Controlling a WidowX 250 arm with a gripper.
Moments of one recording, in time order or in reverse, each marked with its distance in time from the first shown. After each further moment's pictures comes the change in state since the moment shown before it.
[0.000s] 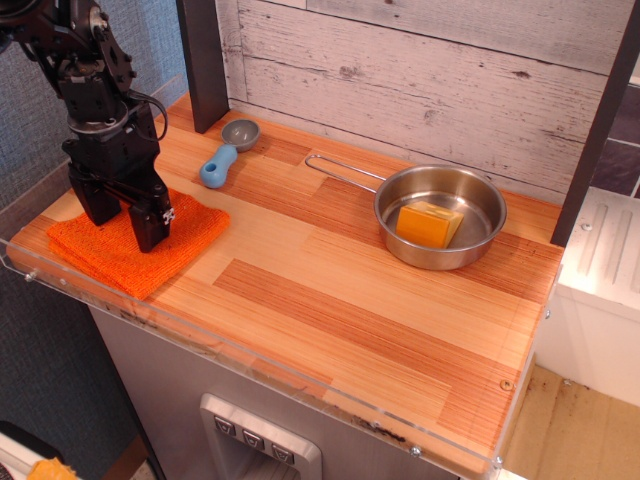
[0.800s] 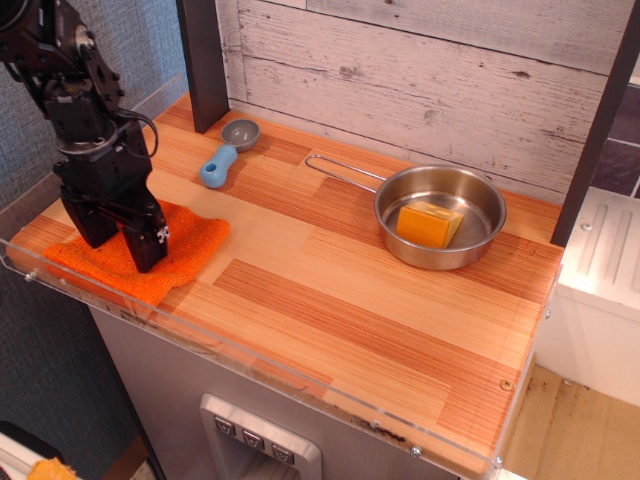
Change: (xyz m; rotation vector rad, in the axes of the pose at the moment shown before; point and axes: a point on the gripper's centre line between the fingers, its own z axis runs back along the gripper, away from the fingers) arm -0.022 -0.002 -0.005 -0.024 0.019 0.030
